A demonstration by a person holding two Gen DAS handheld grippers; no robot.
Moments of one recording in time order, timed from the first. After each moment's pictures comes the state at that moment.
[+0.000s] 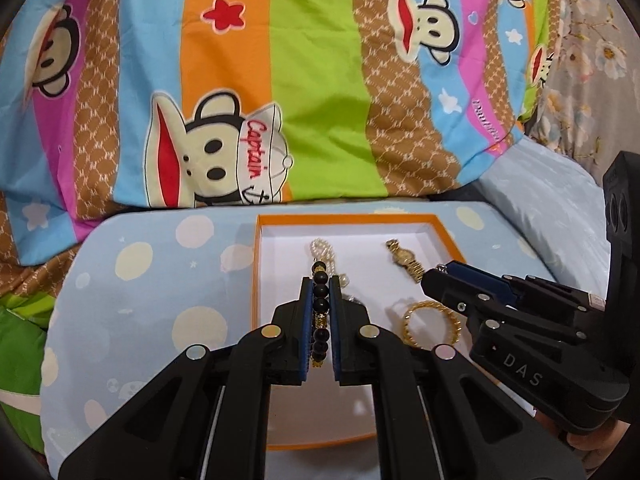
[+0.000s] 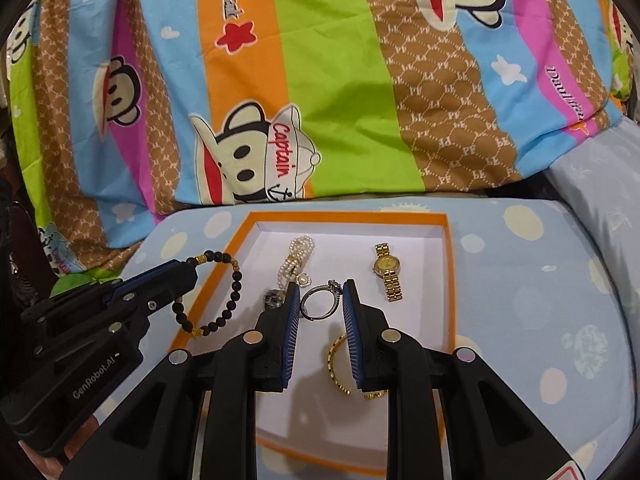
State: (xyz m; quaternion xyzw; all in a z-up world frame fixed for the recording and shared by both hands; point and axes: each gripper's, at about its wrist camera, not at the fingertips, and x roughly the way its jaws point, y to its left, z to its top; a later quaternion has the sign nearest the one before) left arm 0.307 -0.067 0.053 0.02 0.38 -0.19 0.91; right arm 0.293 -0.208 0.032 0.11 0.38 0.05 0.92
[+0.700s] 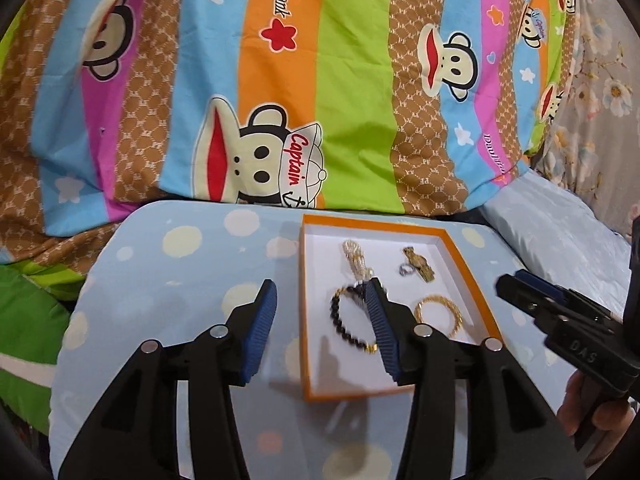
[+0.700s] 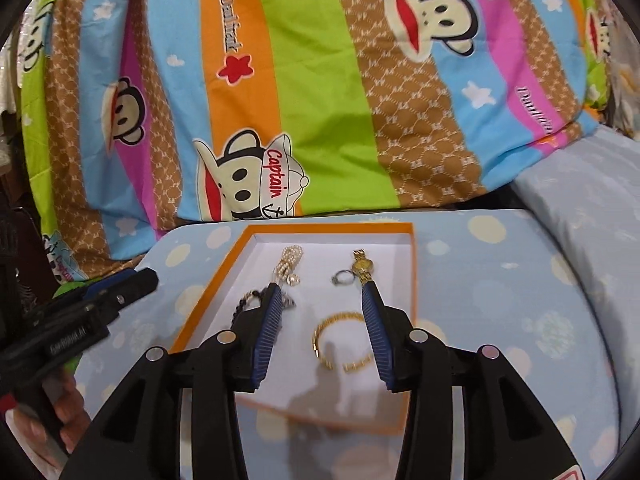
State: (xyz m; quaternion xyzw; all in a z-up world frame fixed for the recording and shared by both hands) left arm 0.263 -0.008 0.077 -0.03 0.35 -0.17 0.92; right arm 0.207 -0.224 0.065 0.11 0.32 0.03 0.94
